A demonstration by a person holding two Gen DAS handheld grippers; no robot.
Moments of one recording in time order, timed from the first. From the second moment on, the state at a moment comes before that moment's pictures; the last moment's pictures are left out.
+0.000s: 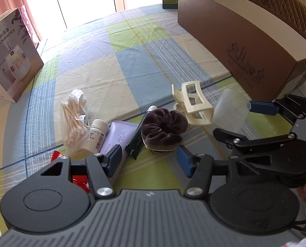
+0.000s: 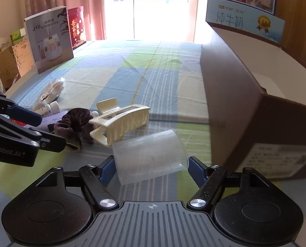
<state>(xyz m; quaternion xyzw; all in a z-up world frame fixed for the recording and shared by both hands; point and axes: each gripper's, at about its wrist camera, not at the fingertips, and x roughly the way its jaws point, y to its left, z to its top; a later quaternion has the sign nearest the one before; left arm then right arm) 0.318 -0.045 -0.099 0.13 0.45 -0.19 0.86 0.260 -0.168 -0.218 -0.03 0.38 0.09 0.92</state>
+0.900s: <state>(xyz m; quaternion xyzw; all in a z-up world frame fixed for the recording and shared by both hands) 0.292 -0.047 -0.111 0.14 0.48 -0.21 0.84 0.177 -0.296 -0.183 0.06 0.44 -0.04 0.89</state>
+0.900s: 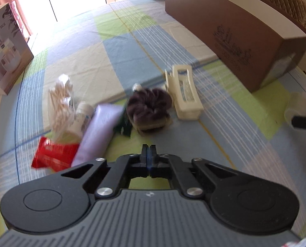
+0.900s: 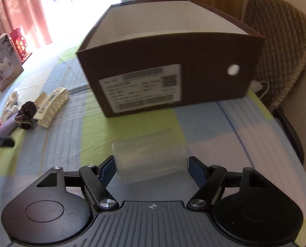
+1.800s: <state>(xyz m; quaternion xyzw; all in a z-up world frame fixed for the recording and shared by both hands) 0.277 -0.068 -0.099 0.21 0.45 -0.23 0.84 0.164 -0.354 -0.179 0.09 0.44 -0.08 0.89</state>
